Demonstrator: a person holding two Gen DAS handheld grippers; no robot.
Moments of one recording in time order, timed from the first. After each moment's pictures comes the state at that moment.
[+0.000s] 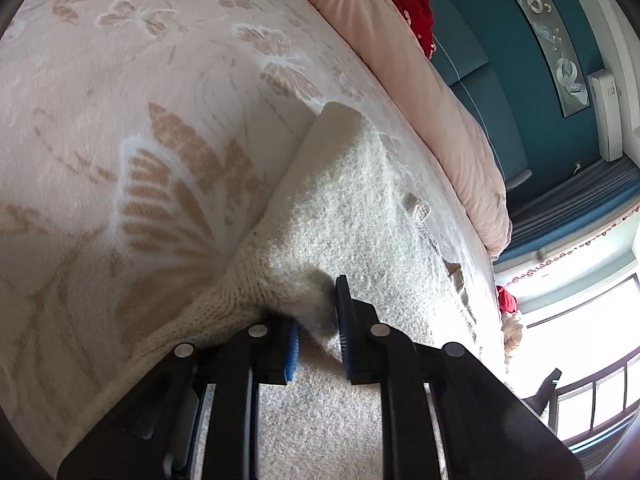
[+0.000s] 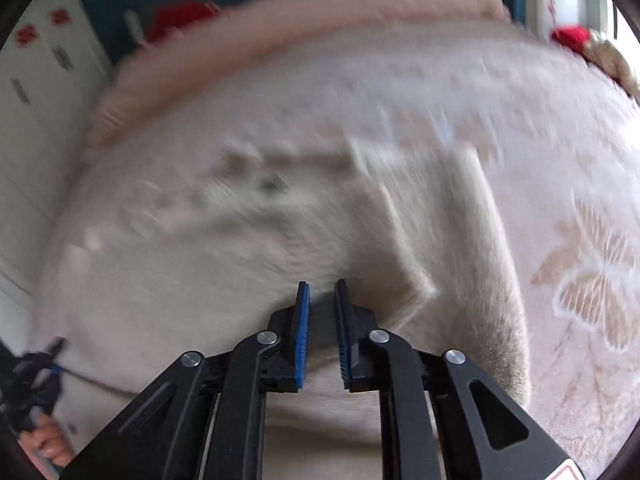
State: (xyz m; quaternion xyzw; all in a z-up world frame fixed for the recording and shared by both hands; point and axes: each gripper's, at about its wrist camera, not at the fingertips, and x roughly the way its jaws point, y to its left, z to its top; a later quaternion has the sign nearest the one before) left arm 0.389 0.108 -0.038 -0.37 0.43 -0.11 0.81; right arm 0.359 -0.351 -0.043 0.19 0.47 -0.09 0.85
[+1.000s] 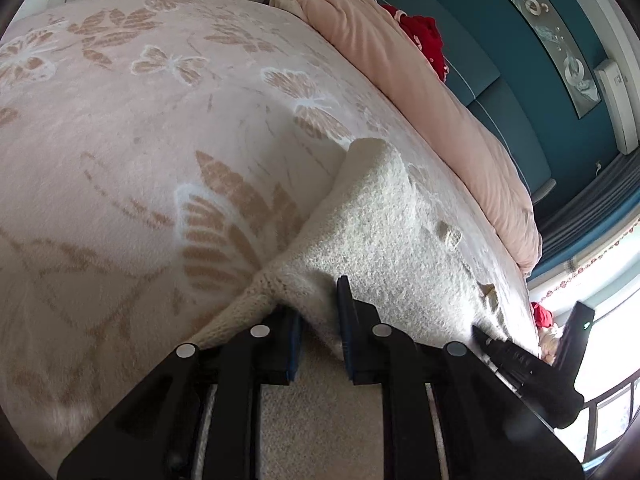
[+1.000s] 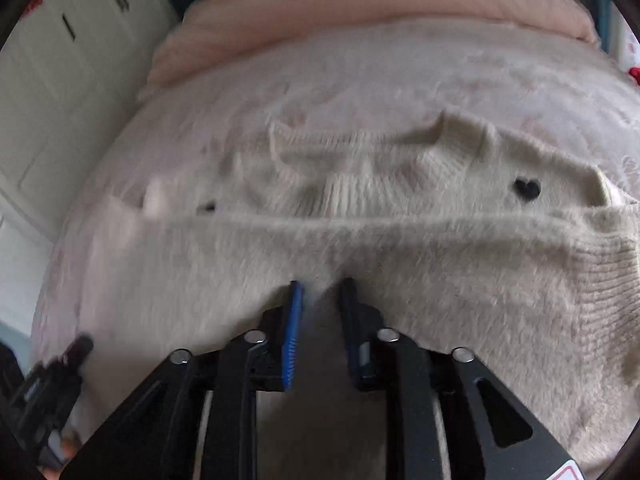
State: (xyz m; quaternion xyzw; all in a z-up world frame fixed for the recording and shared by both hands) left arm 0.382 0.118 -0.036 -0.33 0.40 -0.05 0.86; right arm 0.436 -0.209 -0.044 0.15 0.48 0.02 0.86
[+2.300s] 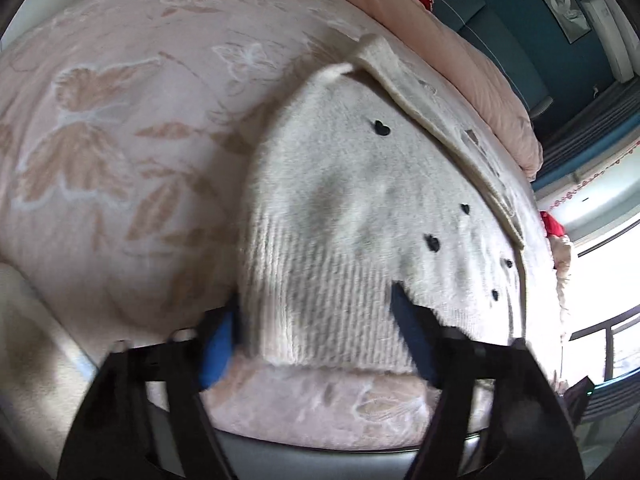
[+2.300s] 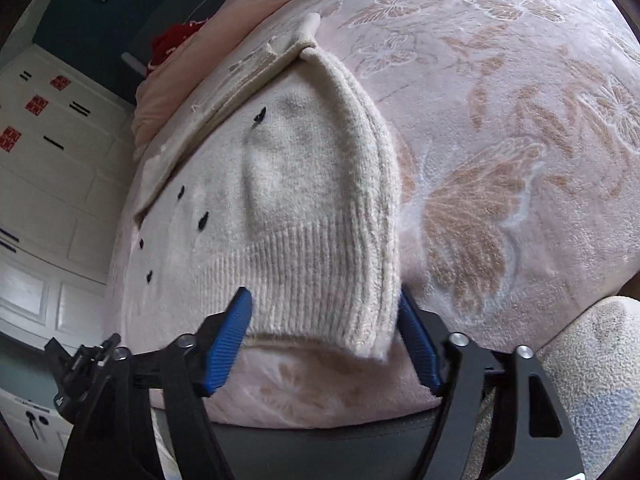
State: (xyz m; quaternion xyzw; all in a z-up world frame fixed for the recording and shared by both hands) left arm 0.119 0.137 -0.001 -0.27 0.51 -0.09 0.82; right arm -0.005 -0.333 -0.036 0.36 0.46 -0.04 0.81
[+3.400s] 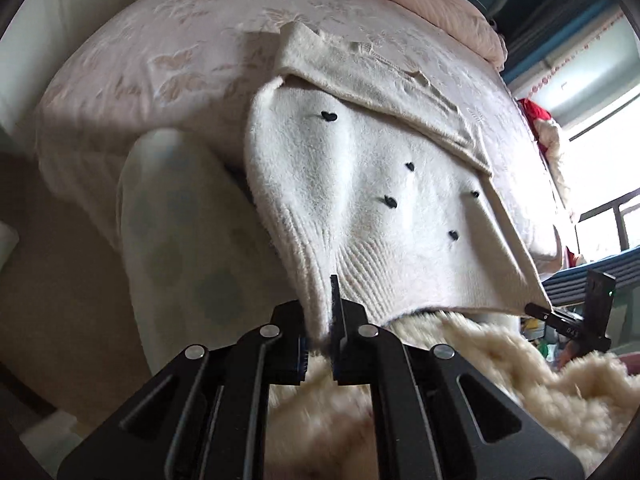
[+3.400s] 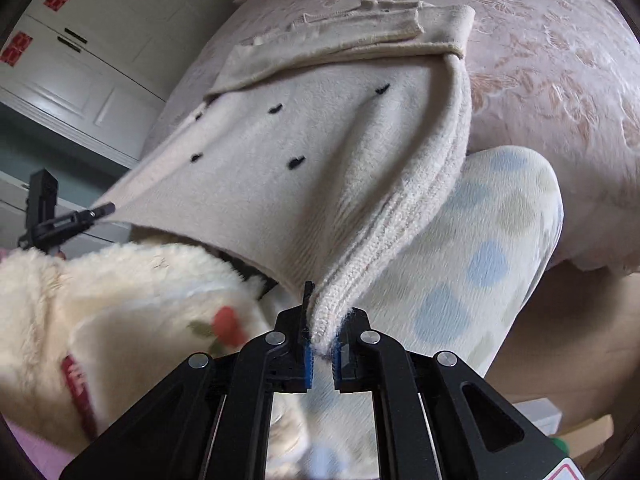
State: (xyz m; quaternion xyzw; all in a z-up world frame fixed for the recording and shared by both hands) left arm -0.105 0.169 0.136 -0.13 0.59 -0.15 0.79; right arm -0.200 -0.290 0.076 0.17 0.59 0.16 0.77
